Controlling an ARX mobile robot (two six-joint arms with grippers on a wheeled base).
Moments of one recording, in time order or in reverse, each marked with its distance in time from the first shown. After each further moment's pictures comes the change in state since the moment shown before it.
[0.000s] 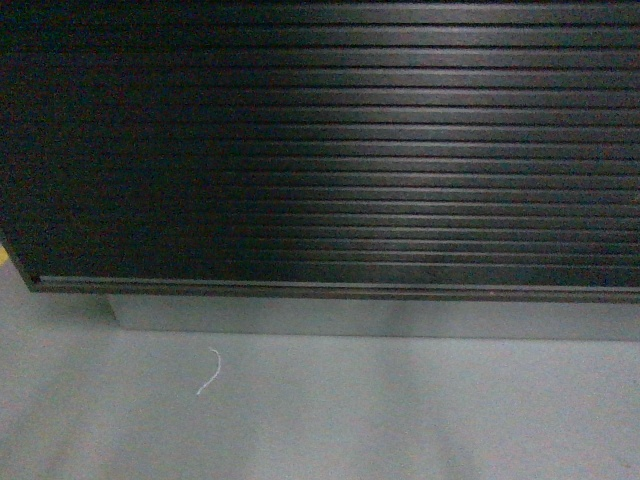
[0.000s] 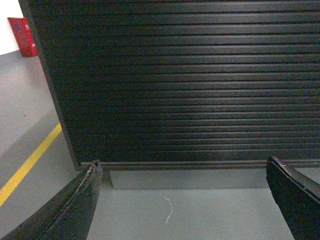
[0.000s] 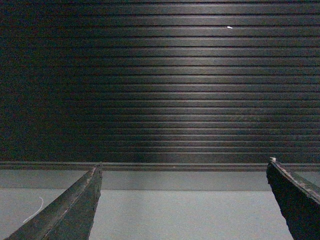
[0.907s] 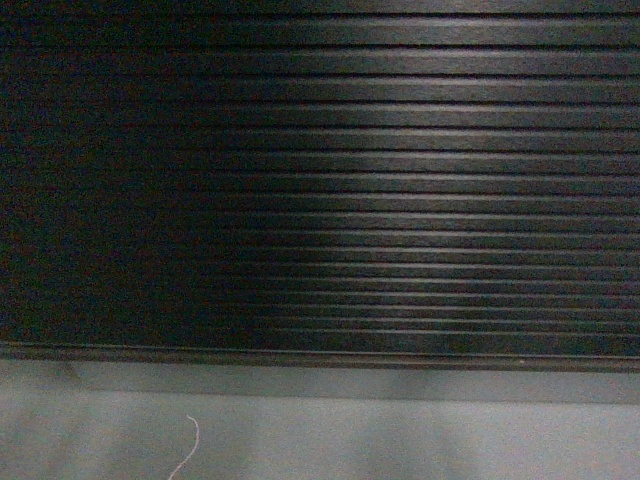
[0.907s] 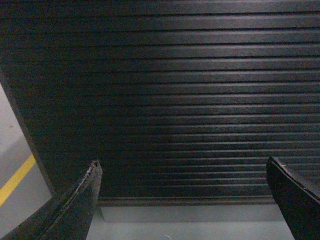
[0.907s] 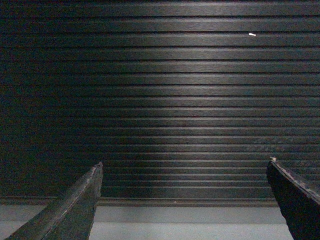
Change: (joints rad) left arm 0.000 0.000 0.000 -0.001 0.000 0.000; right arm 0.000 0.000 0.000 -0.001 0.000 0.000
